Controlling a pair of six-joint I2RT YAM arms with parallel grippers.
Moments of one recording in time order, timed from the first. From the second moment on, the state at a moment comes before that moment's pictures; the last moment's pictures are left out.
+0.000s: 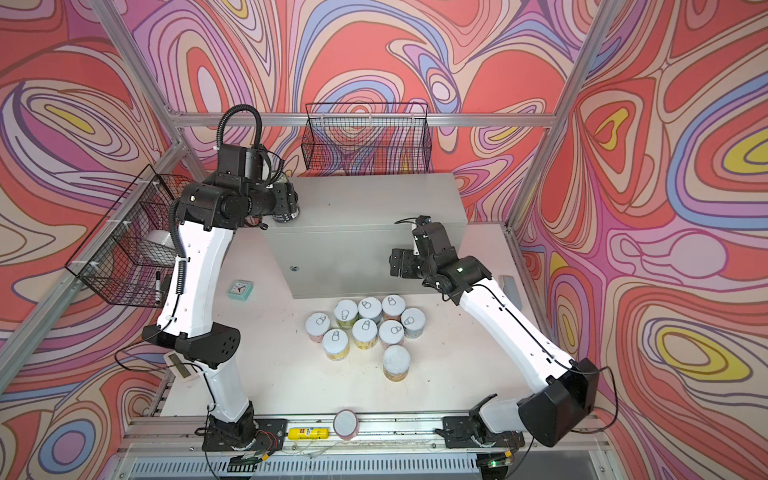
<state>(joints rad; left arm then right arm) -0.30 1.90 2.59 -1.32 -0.19 -0.29 0.50 1.38 1.40 -0.71 0.06 0.43</state>
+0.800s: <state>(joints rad) -0.31 1.93 2.60 -1.17 -0.18 -0.28 0.50 1.38 1.37 -0.68 0.08 0.46</state>
